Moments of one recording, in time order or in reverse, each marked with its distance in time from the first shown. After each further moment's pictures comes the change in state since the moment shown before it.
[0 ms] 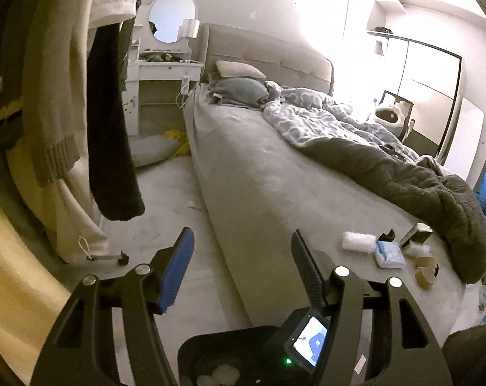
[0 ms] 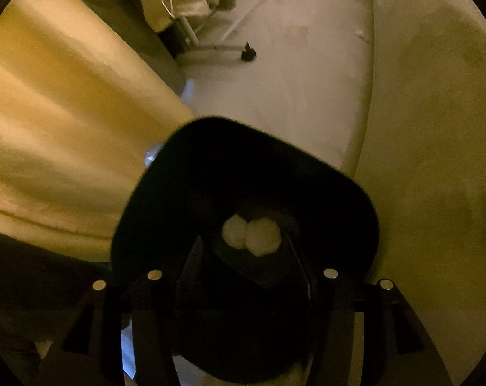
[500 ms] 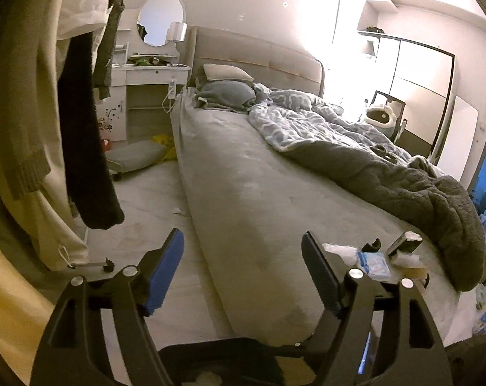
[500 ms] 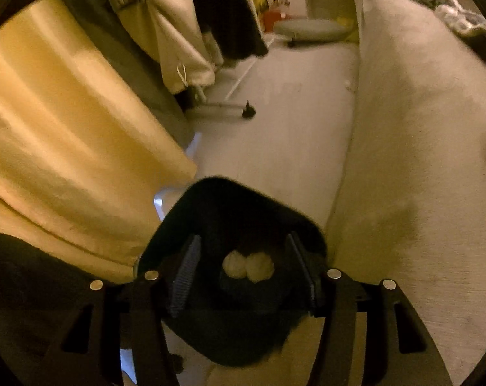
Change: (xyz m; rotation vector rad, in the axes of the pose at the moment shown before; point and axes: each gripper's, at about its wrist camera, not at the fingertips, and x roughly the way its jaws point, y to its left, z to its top) left arm 0.020 -0.041 0.010 0.013 -0.010 -0.033; right arm -0.089 -0.018 -0.009 -0.021 -0.242 0.003
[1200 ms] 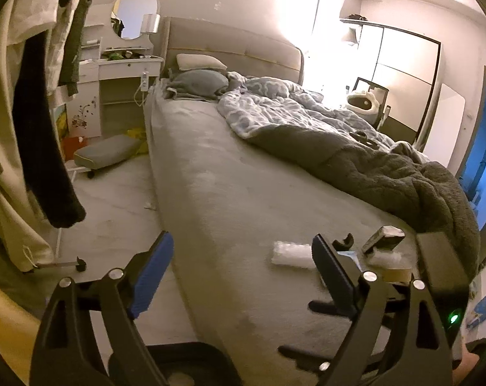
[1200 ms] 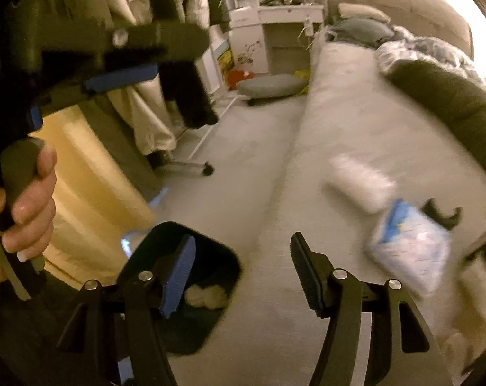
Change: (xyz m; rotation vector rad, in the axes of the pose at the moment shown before) left arm 0.044 -0.068 -0.008 0.033 0.046 -0.072; right arm -0.111 -0.070 -0.025 0.032 -0.250 -0.161
